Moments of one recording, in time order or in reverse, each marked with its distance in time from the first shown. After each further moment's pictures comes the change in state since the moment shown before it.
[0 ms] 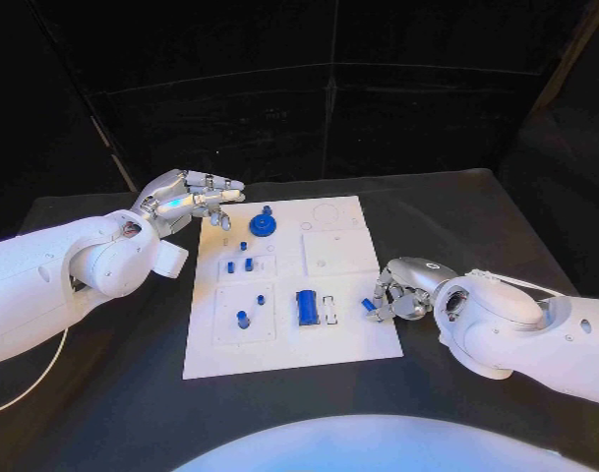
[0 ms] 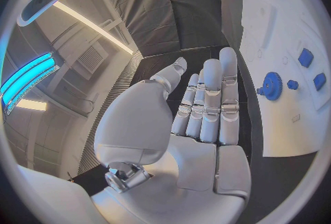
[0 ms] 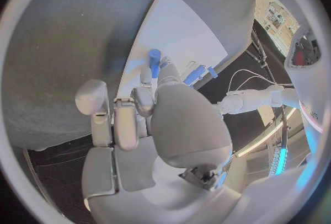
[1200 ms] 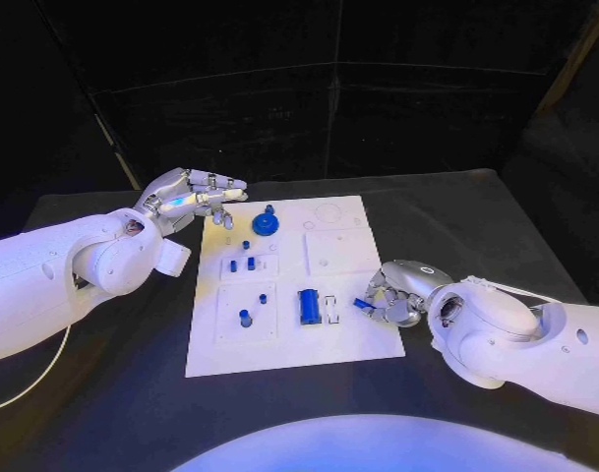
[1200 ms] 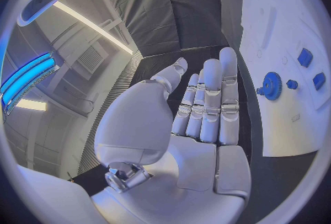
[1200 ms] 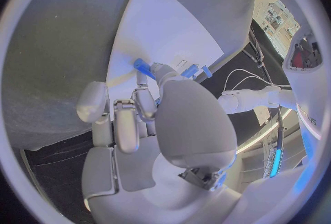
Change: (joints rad) left arm 0.000 -0.004 0.000 0.003 0.000 0.001 0.000; left_hand 0.004 0.004 0.000 0.000 0.000 0.000 0.000 0.000 0.000 0.000 0.000 0.000 0.000 0.000 0.000 0.000 -0.001 0.000 0.000 0.000 0.000 -0.001; right arm -0.011 0.025 -0.007 0.029 -0.021 -0.059 -0.019; right_hand -0.039 -0.082 0.480 0.034 0.123 0.032 -0.001 -0.067 -0.018 0.045 -0.023 0.035 0.070 0.003 -0.018 0.026 0.000 0.000 0.033 -0.018 0.039 0.084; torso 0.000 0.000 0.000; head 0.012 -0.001
